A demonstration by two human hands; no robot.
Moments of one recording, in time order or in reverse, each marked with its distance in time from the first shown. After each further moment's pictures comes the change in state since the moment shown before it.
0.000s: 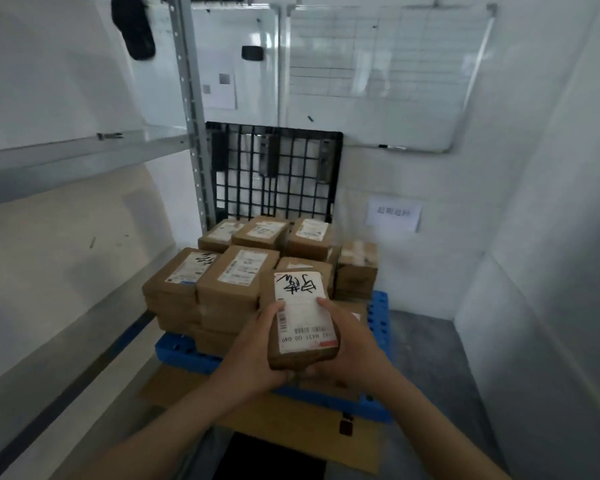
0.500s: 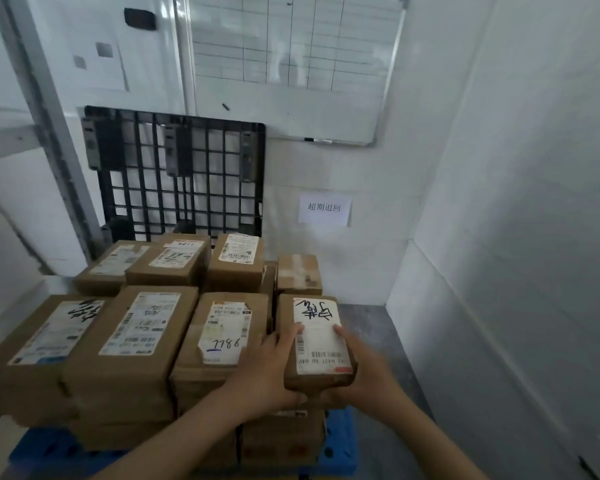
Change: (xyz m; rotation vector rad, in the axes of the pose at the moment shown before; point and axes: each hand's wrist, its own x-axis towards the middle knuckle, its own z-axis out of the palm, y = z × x) left_hand 0.159 0.019 0.070 0.230 -0.393 0.193; right_hand 0.051 0.111 -0.048 0.029 0.124 0.382
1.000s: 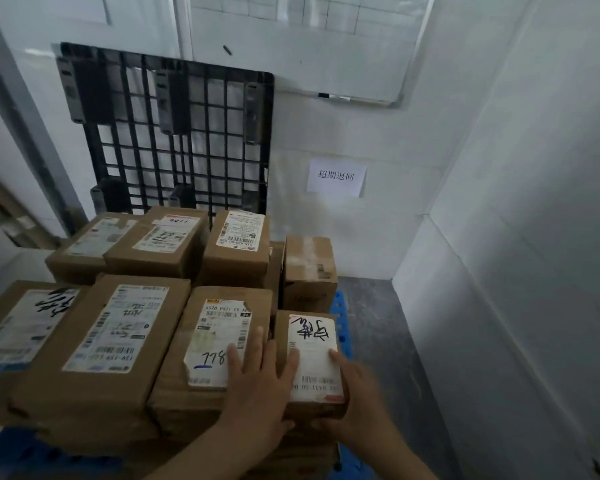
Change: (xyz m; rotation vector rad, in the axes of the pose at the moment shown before) left_hand 0.034 -0.024 0.016 0.492 -0.196 -0.139; right_hand 0.042 0.025 0.046 -0.022 -0.094 0.113
